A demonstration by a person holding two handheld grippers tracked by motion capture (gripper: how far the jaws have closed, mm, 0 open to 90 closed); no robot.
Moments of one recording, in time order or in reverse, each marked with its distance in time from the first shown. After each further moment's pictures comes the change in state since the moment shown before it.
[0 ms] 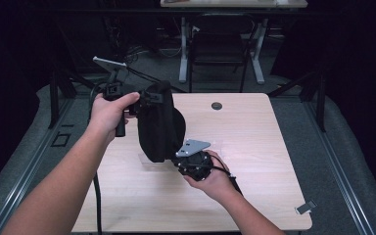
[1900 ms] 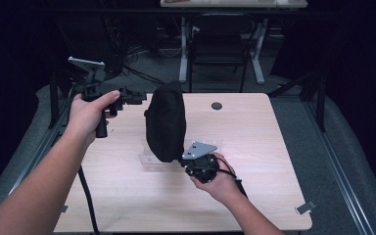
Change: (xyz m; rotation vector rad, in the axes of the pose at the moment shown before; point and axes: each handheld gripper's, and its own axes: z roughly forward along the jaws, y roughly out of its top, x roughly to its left) left arm 0.018 -0.001 -0.042 -0.075 0.043 0.024; right arm -0.005 -0.014 -0.008 0.004 -0.039 0.000
